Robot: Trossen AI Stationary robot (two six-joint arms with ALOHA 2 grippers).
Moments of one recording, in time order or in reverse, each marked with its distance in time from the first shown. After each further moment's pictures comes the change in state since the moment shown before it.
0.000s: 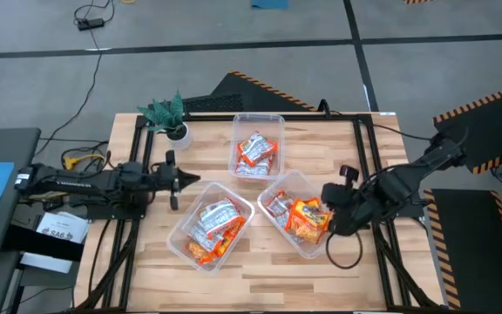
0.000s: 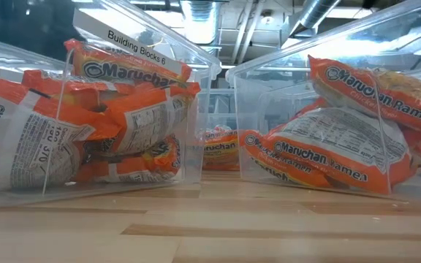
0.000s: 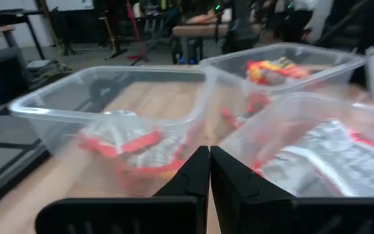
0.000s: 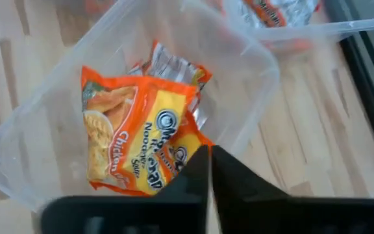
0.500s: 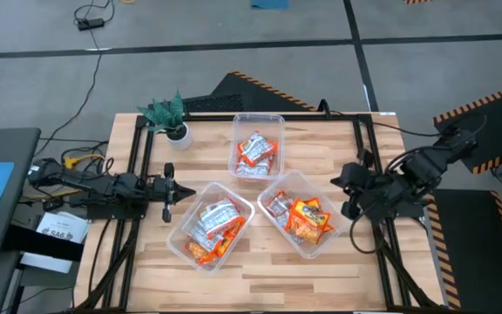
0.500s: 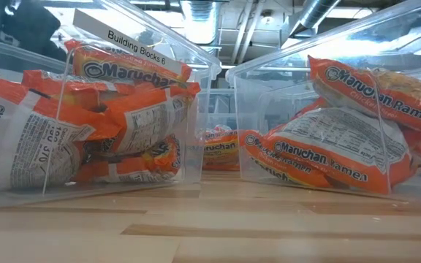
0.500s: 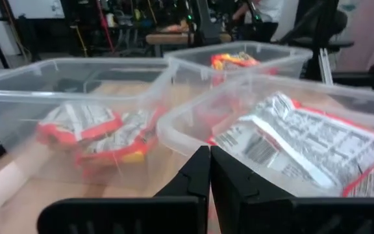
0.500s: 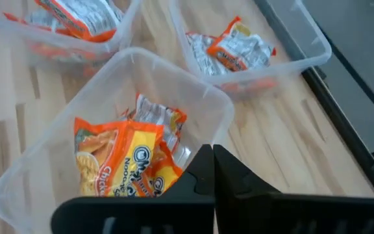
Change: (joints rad) left arm -0.198 -0.214 -0.166 -0.005 -0.082 -0.031; right arm 0.021 -0.176 -0.001 0.008 0.149 0.022
